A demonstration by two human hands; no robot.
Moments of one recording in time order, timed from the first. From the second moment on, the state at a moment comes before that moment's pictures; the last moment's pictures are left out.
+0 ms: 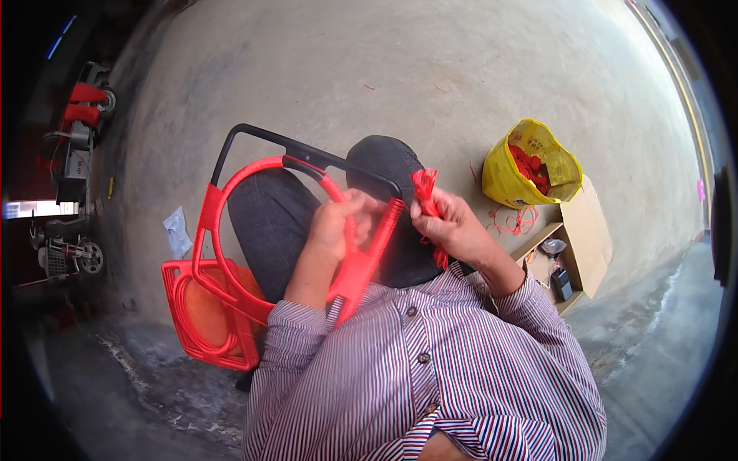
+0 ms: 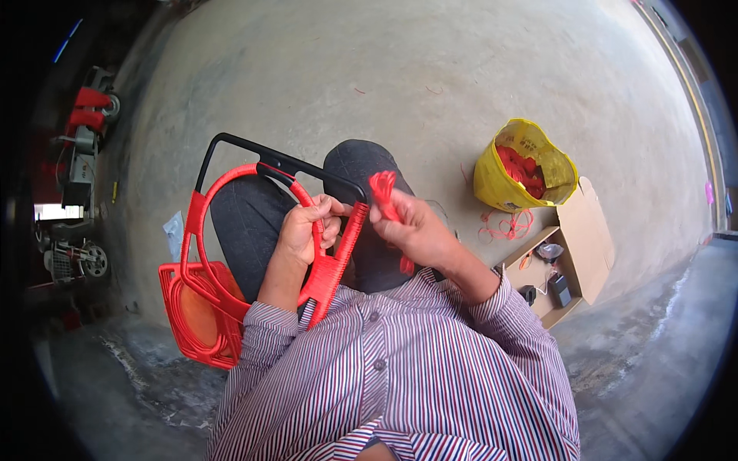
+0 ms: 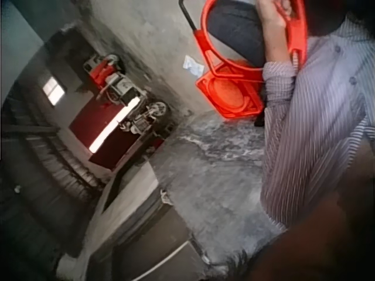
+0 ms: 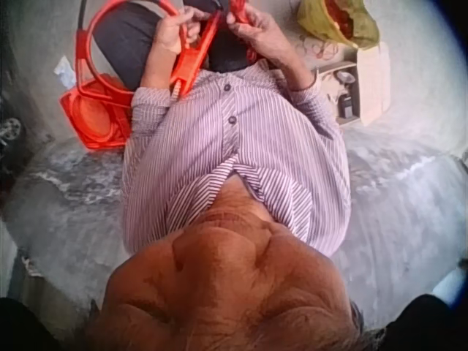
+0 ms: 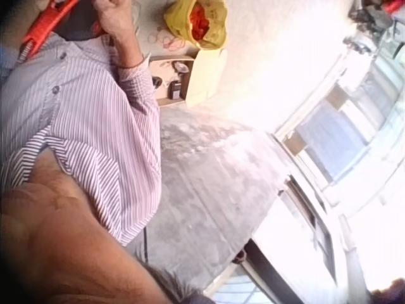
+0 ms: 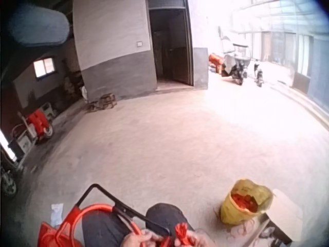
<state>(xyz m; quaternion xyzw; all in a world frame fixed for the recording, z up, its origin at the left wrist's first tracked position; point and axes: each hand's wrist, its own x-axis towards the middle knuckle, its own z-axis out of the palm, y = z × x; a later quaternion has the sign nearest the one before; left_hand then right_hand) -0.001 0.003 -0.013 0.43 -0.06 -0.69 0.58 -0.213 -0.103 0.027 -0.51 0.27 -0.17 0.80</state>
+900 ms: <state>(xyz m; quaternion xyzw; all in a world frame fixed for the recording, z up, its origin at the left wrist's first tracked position) -0.016 0.002 0.010 0.51 -0.12 -0.64 0.56 -0.190 -0.117 0.012 -0.73 0.22 -0.19 0.62</state>
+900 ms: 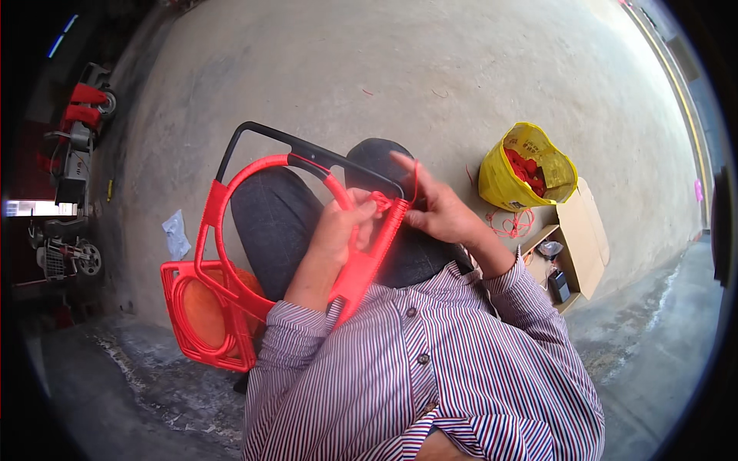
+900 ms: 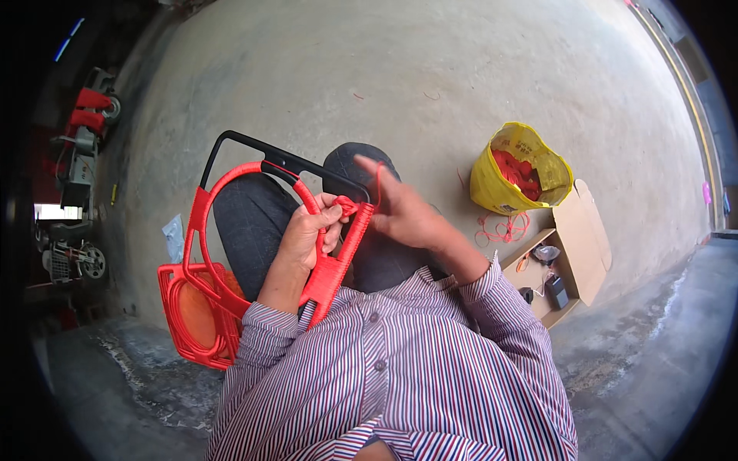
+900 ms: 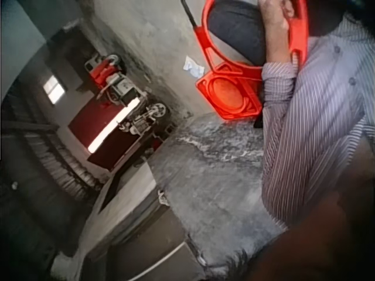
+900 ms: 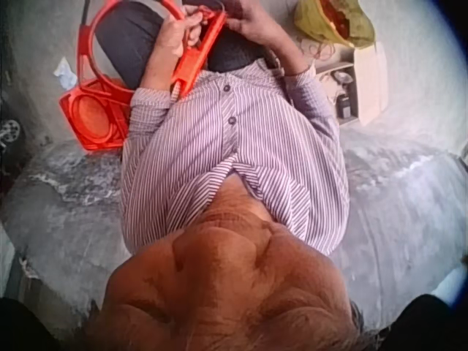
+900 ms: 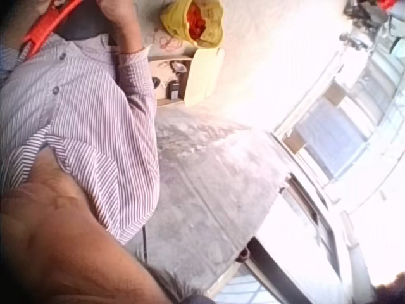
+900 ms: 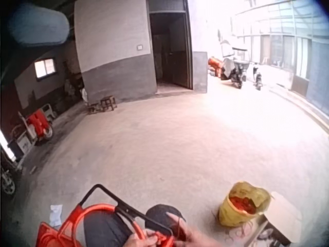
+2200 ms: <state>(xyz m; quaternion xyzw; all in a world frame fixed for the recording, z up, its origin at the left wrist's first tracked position) -0.014 0.007 -0.002 0.22 -0.04 -0.80 0.55 -0.334 -0.157 -0.115 -0.11 0.40 -0.39 0.82</state>
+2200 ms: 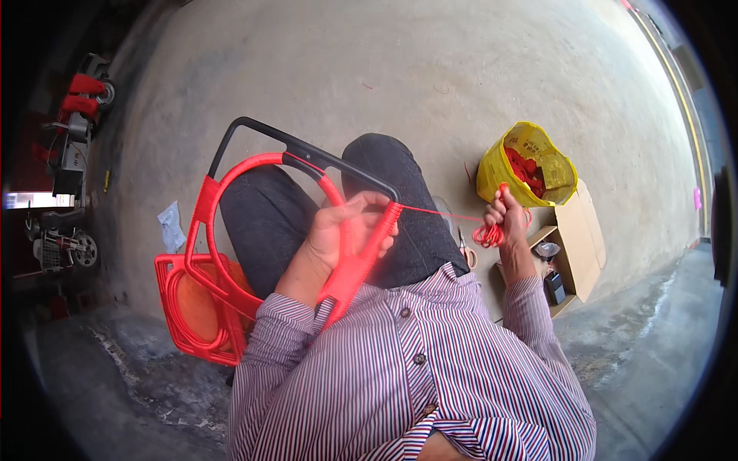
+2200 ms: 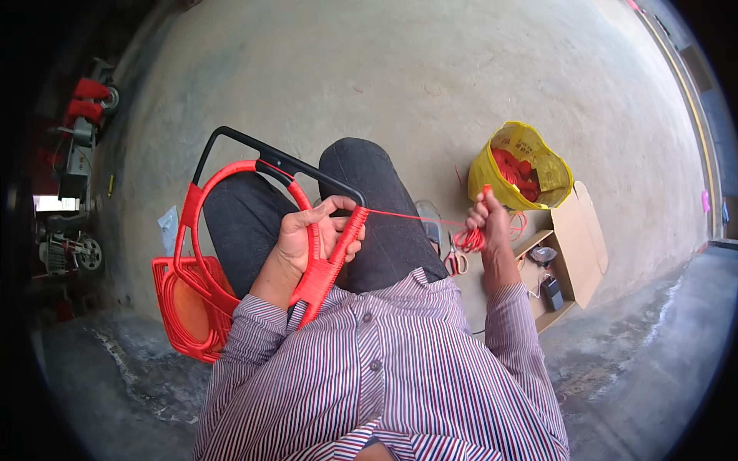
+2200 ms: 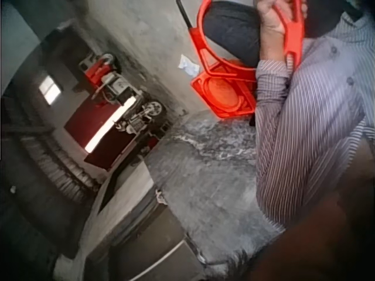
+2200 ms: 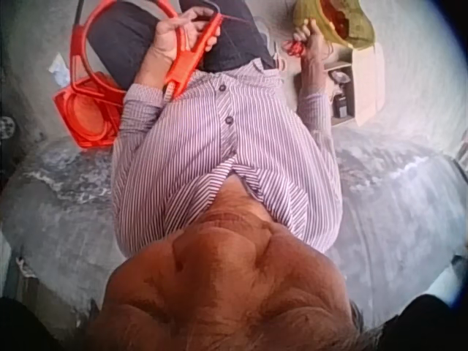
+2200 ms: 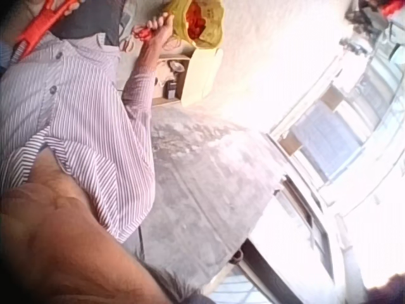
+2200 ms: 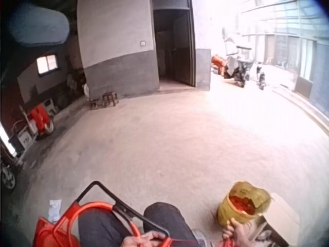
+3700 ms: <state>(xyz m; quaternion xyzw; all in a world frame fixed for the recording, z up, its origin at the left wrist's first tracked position) -0.018 -0.002 0.018 0.50 -0.11 -0.65 0.56 -0.296 -0.175 0.019 -0.15 0.02 -0.45 0.88</state>
